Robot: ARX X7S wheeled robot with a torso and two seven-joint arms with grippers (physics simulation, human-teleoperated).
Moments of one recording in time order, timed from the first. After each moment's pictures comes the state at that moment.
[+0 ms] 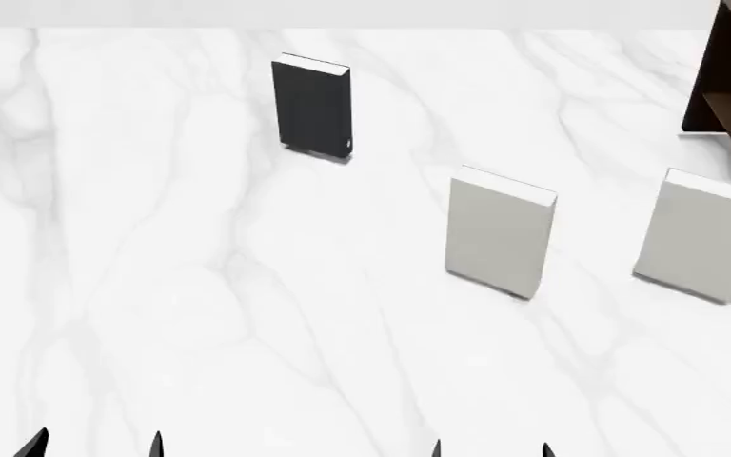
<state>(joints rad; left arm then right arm) 0.00 0.00 0.00 0.00 0.00 0.00 0.00 0.00 0.00 0.00 0.00 0.00 0.00 0.00</state>
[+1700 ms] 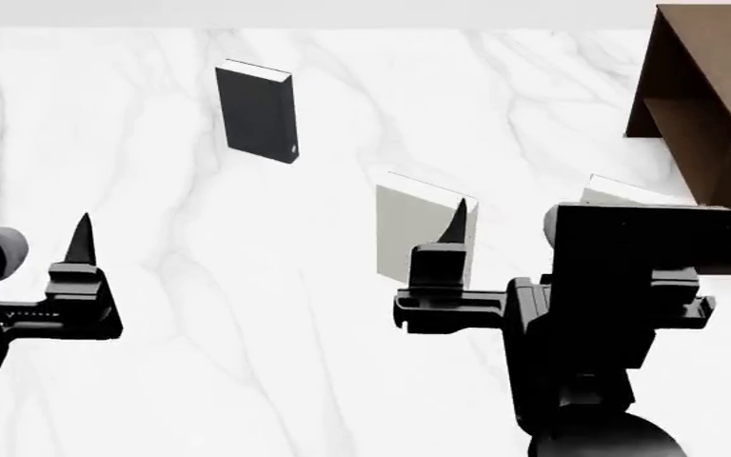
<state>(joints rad) -0.49 -0.20 0.03 0.58 -0.29 -0.98 -0.21 0.57 0.17 0.00 -0.54 0.38 1.06 0.22</state>
